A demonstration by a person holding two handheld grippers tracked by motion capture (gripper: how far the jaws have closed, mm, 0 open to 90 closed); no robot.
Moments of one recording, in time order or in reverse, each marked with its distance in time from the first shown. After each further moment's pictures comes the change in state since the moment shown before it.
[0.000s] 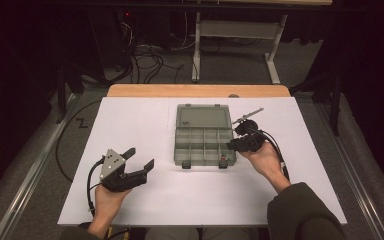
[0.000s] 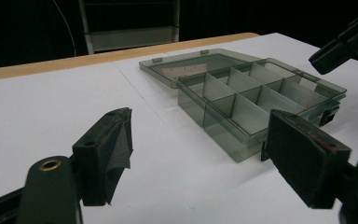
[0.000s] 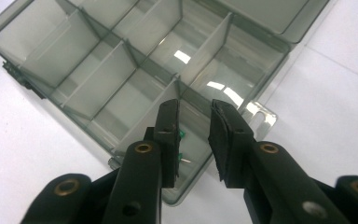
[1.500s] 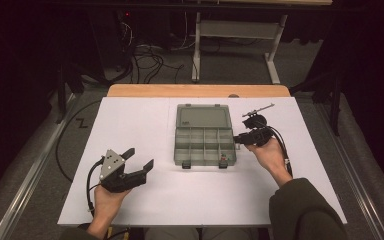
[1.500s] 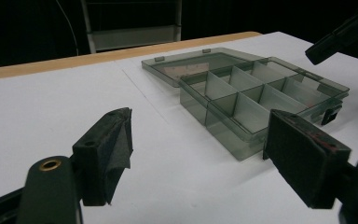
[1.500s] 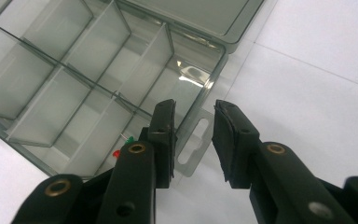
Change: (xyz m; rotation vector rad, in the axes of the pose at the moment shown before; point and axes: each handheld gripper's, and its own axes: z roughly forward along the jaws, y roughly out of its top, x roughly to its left) left arm 0.000 0.000 -0.001 0.007 0.007 -0.001; right arm -0.031 -0.001 0.005 -0.031 -0.031 0.137
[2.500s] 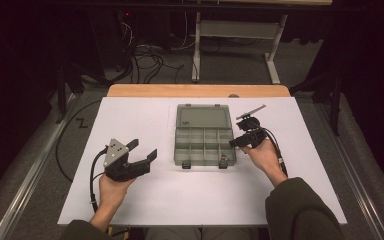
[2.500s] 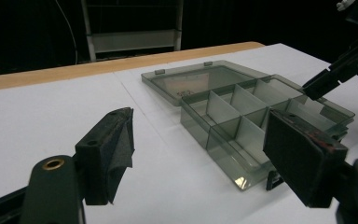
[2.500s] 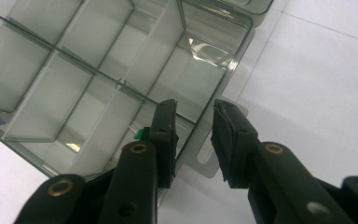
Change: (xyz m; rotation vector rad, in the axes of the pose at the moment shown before) left arm 0.003 0.023 0.020 -0.011 -0.001 -0.027; right arm 0.007 0.003 0.017 0.106 0.021 0.039
